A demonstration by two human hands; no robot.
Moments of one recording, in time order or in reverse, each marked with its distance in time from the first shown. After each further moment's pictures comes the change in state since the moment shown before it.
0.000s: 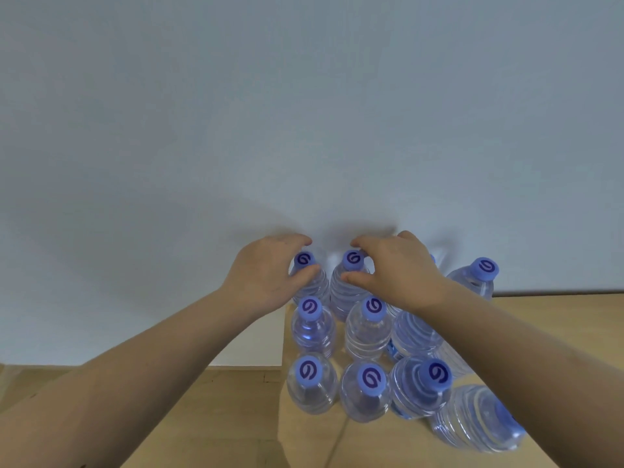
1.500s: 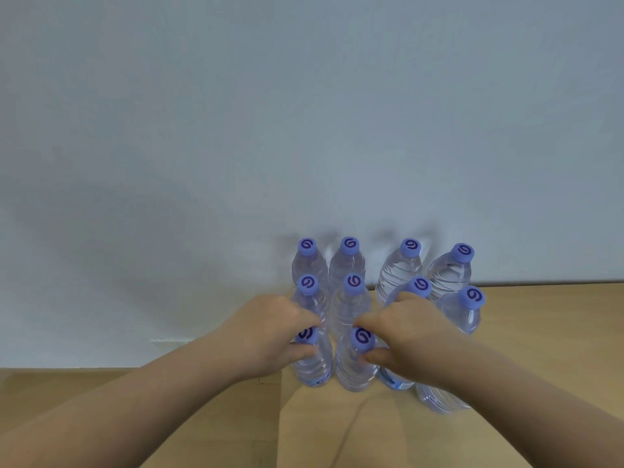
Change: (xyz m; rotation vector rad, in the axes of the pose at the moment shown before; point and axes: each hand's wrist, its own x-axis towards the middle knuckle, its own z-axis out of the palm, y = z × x) left_hand -0.093 0.037 -0.029 0.138 -0.428 0.281; right_hand -0.109 -0.056 -0.041 -0.177 -0.391 -0.151
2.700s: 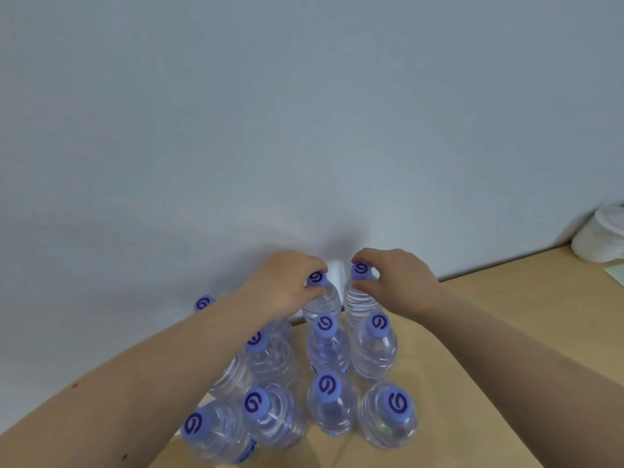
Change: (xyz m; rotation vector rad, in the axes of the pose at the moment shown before) left_hand 0.208 0.047 -0.015 -0.071 0.076 0.028; right_hand 0.002 0.172 0.022 0.477 0.374 0.479
